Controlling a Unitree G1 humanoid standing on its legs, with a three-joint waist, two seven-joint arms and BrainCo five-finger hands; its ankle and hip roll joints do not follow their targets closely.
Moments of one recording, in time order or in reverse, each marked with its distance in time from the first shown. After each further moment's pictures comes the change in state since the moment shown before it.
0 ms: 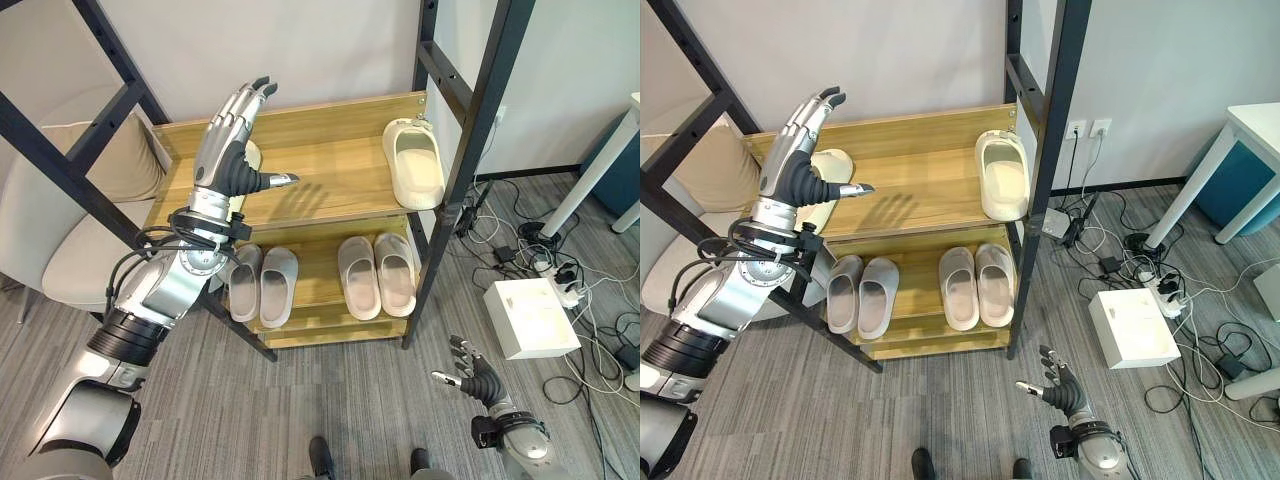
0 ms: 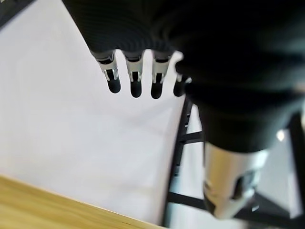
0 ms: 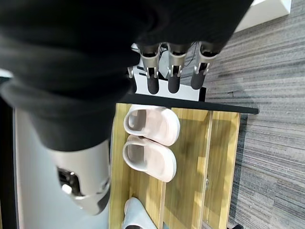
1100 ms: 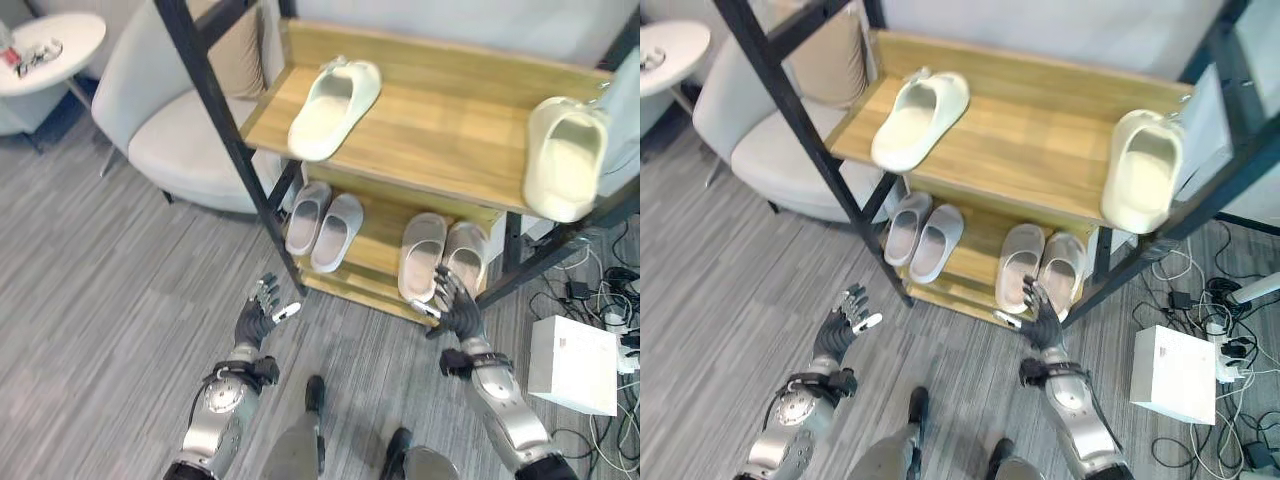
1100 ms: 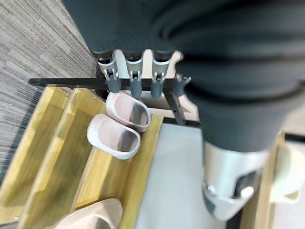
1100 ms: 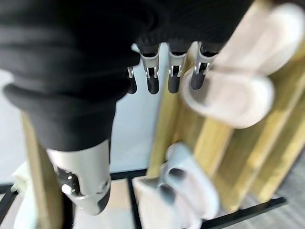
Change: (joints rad) left arm 0.742 -0.444 0.050 0.044 -0.897 -0.057 -0.297; right arm -0.106 0.055 -0.010 -0.137 0.032 0.027 -0.121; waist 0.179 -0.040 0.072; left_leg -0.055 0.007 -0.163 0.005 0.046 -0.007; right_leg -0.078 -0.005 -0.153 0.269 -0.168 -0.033
